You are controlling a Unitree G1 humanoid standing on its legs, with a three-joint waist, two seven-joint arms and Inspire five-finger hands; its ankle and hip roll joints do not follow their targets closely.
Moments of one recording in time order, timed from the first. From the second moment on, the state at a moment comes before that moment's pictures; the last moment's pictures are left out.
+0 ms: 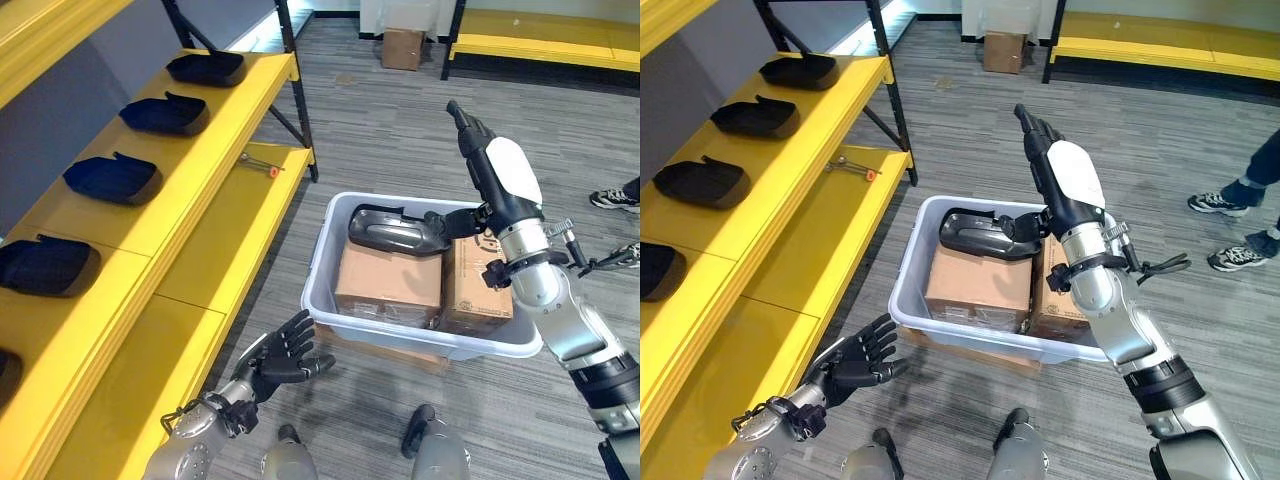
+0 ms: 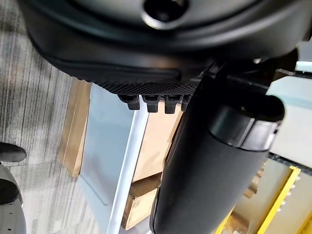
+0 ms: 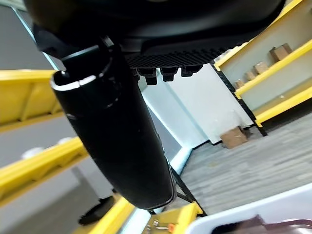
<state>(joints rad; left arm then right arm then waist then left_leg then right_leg) 0.14 0.47 -0.18 0.07 -0.70 0.15 -0.30 -0.56 -0.75 0.29 0.11 -0.27 0.07 -0.18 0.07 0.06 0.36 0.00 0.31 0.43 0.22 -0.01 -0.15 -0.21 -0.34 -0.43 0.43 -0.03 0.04</state>
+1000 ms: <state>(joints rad) 0.09 0.57 -0.27 -0.05 -0.66 0.05 -0.24 -0.91 -0.72 0.59 0.37 -0.36 0.17 -0.14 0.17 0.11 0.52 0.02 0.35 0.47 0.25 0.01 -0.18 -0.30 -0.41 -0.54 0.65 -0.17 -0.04</state>
